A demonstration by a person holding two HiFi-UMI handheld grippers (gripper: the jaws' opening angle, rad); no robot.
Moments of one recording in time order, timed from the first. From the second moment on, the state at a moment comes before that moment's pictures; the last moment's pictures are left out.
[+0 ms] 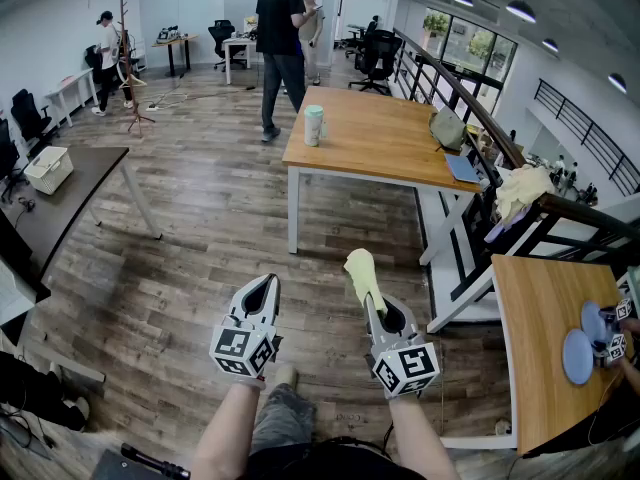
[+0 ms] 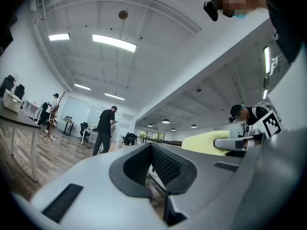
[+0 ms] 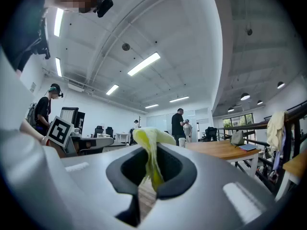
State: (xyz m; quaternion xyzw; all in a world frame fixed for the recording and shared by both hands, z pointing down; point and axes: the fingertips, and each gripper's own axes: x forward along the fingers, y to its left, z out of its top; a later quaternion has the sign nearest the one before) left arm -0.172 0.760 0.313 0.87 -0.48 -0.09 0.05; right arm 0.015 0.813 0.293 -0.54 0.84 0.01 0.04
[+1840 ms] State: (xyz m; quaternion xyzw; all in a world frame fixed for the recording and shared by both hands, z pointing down) left arm -0.104 0.265 0.333 0.90 -0.43 -0.06 0.05; right arm 0.059 0.319 0.342 -0.56 0.82 -0.02 0.02
